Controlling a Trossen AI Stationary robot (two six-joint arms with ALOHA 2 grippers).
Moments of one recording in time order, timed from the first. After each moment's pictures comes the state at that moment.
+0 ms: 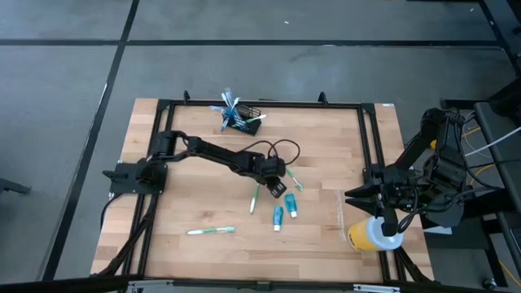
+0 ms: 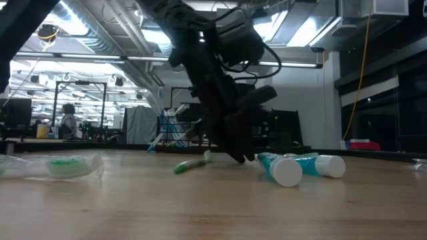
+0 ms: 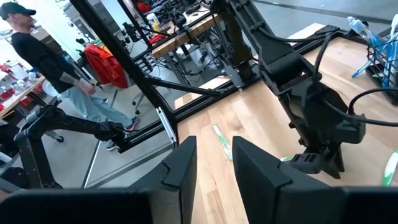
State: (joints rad) left arm 0.01 2.14 1.41 -0.33 -0.08 -0.71; right arm 1.10 1.05 1.27 -0.74 1.03 0.99
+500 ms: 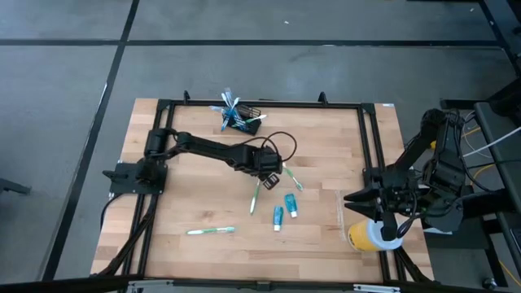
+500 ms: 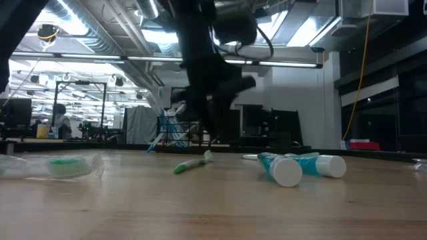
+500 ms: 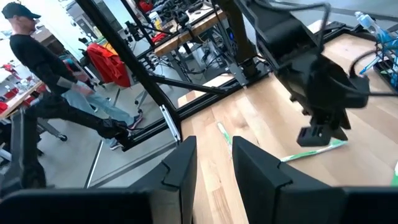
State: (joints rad) left arm 0.01 2.04 1.51 -0.72 -0.30 -0.70; right arm 1.10 1.07 1.27 -0.71 1.03 0.99
